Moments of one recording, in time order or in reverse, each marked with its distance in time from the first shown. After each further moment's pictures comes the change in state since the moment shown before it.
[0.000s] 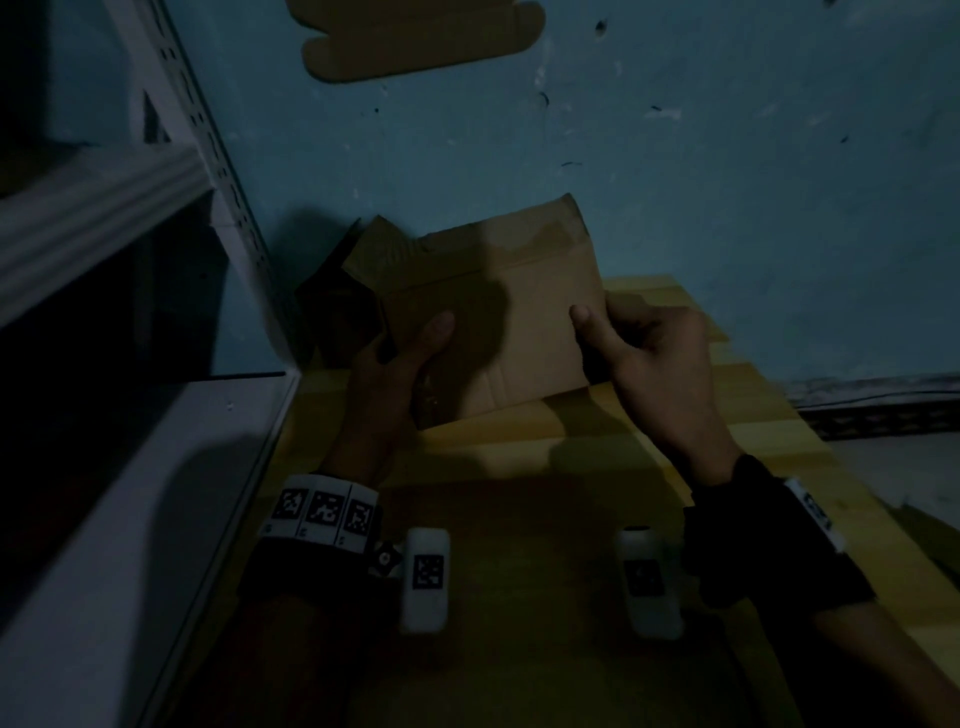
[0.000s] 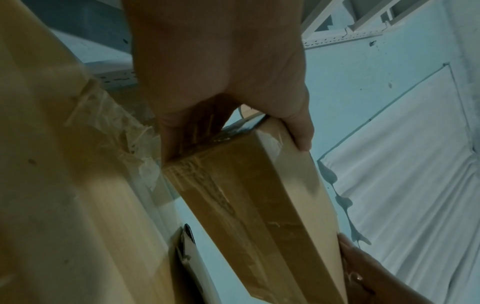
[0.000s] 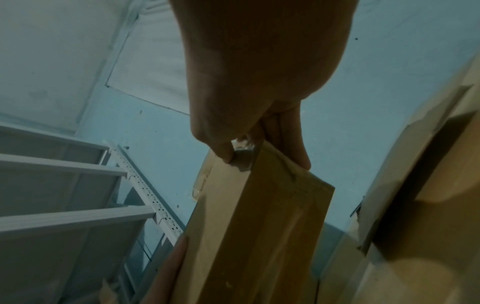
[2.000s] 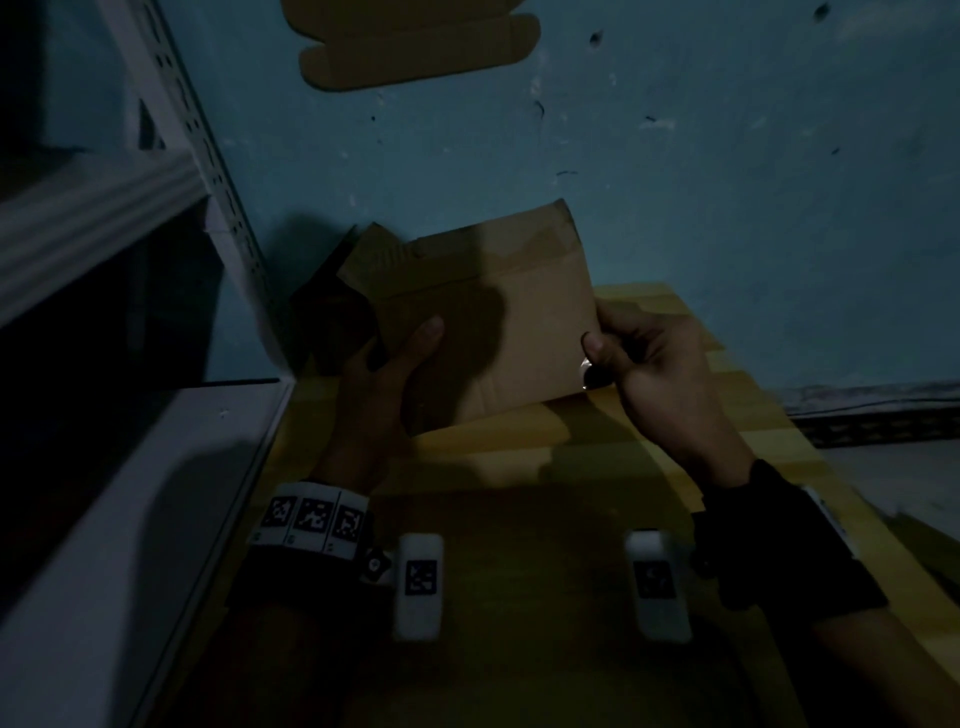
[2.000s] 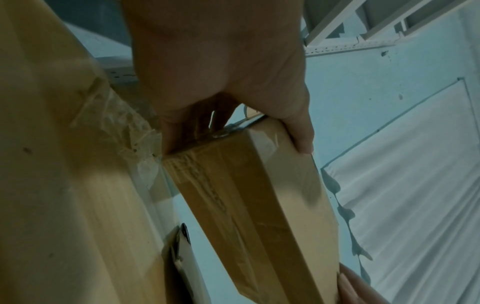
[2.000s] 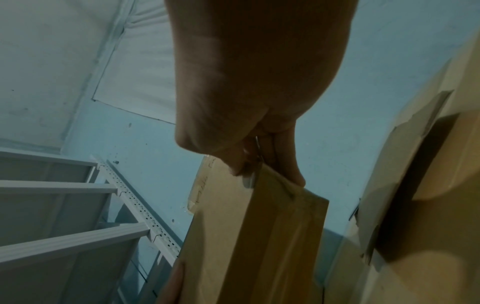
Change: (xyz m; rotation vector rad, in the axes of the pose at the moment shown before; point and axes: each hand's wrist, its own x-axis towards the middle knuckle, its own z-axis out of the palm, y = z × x) left_hand 0.003 0.000 0.000 0.019 0.060 -0.014; right_hand -0.002 -0.006 -0.009 0.244 -0.190 0.028
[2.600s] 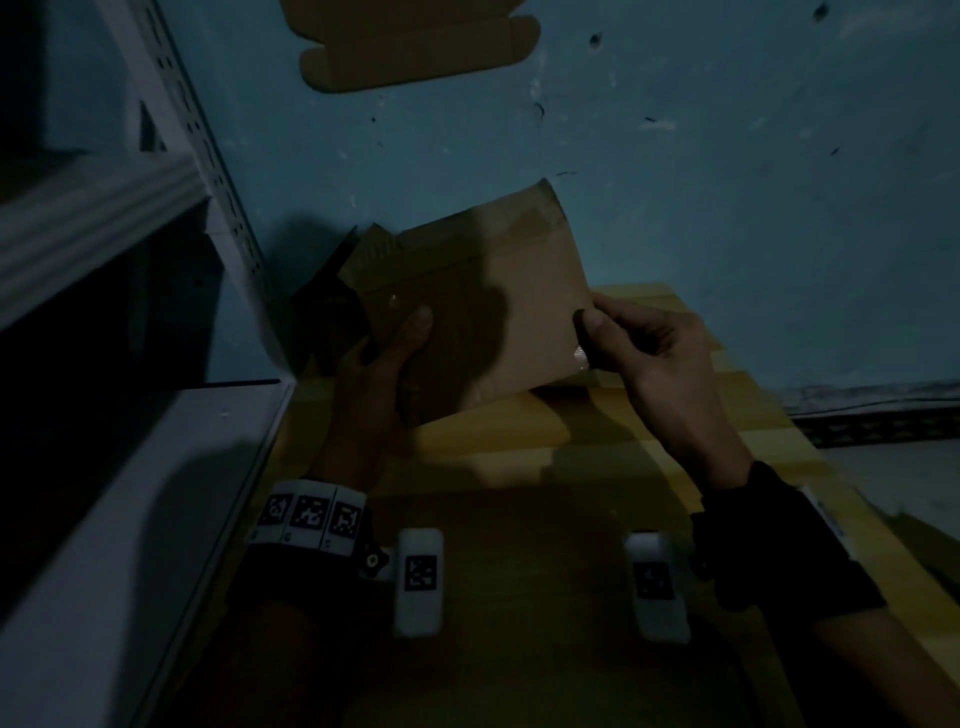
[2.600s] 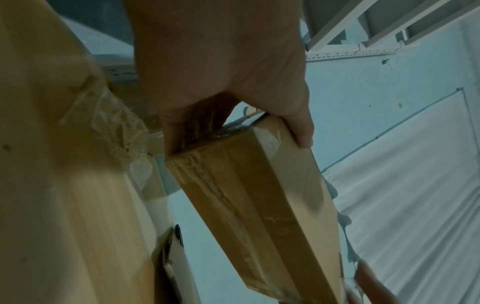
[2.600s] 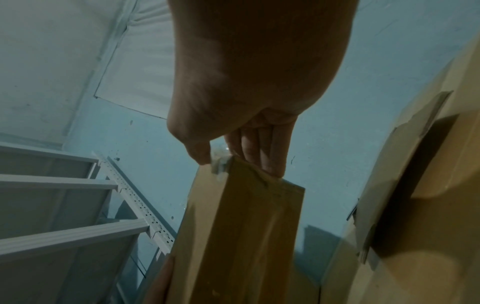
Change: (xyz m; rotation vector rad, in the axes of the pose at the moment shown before) left_hand 0.004 0.001 -0.001 -0.032 -0.002 0.020; right_hand 0.000 -0.002 0.001 0.039 0.103 0.018
